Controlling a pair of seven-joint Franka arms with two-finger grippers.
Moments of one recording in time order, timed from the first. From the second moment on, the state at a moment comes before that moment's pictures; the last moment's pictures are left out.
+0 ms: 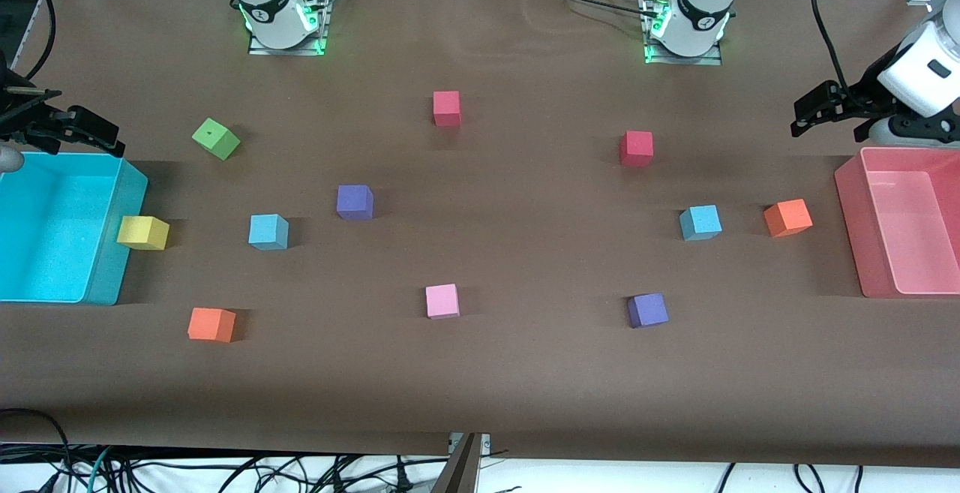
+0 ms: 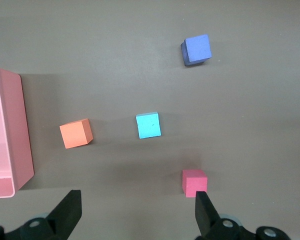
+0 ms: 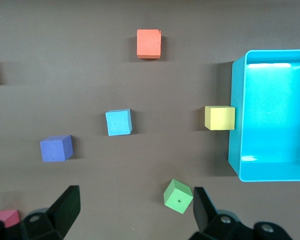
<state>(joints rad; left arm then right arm) -0.10 -0.07 0.07 -1.75 -0.04 1.63 0.01 -0.05 0.04 0.01 -1.59 0.00 1.63 0.00</state>
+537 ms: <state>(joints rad) -0.10 -0.07 0.08 -1.72 -0.04 1.59 0.01 -0.04 0.07 0.02 -1.60 0.00 1.63 0.00</state>
